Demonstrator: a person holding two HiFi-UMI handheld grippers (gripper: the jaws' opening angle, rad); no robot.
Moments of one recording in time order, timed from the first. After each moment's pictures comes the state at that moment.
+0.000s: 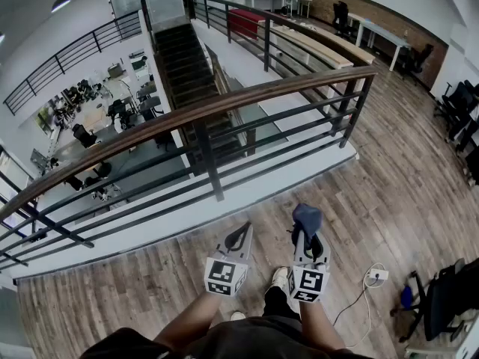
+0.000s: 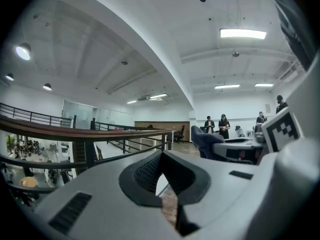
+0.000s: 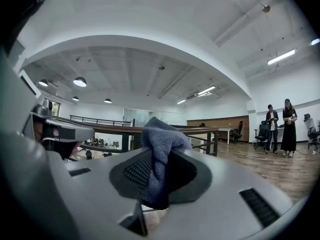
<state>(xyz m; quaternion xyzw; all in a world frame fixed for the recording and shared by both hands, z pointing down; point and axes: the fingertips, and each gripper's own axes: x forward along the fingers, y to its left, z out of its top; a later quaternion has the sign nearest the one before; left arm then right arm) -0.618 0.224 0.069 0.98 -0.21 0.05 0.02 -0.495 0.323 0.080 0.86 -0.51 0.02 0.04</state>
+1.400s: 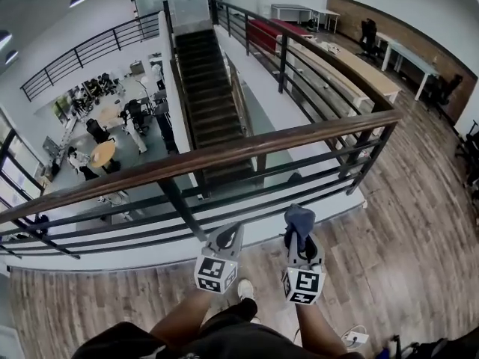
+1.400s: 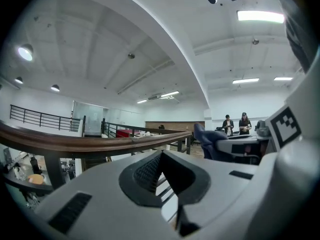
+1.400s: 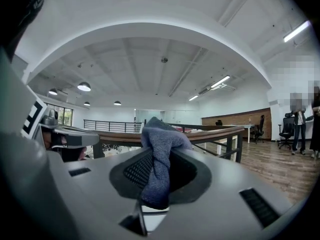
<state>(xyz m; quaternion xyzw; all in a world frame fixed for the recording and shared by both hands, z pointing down) -0.272 -0.023 0.048 0.96 -0.27 0.04 0.04 -0.139 0.067 0.048 0.81 -0.59 0.03 0.03</state>
